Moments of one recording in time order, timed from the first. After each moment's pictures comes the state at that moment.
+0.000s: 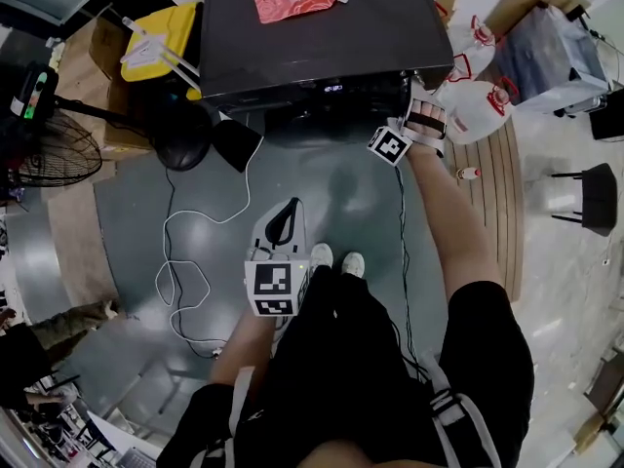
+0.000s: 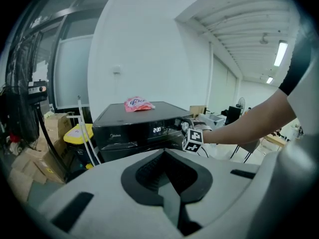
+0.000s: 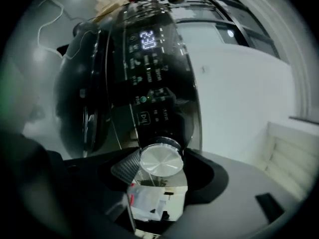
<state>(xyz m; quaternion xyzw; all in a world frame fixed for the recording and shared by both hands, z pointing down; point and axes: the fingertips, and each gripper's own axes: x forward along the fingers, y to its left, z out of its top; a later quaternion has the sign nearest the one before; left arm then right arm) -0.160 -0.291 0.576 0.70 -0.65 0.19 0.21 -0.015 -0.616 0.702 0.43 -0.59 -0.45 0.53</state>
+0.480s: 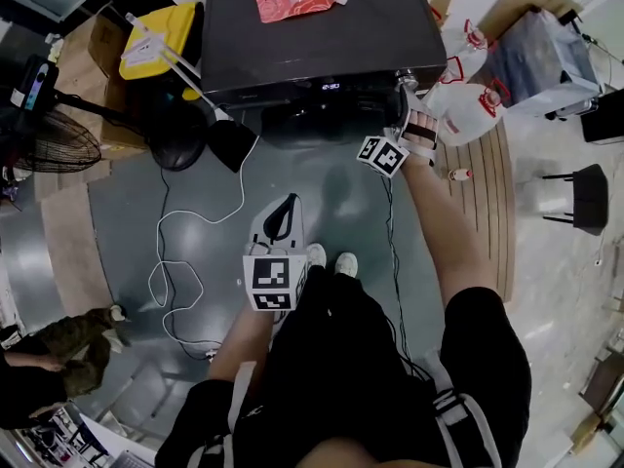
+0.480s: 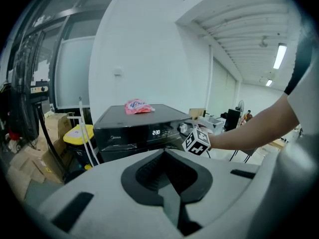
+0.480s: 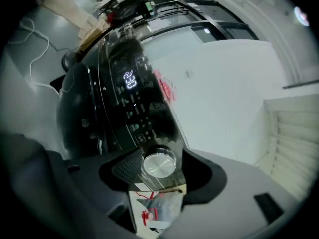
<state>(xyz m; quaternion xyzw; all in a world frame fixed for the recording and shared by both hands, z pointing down) -0.159 -0.281 0.569 0.70 -0.66 0.17 0.21 -0.031 -0.573 0.678 0.45 -0.68 -0.39 0.44</state>
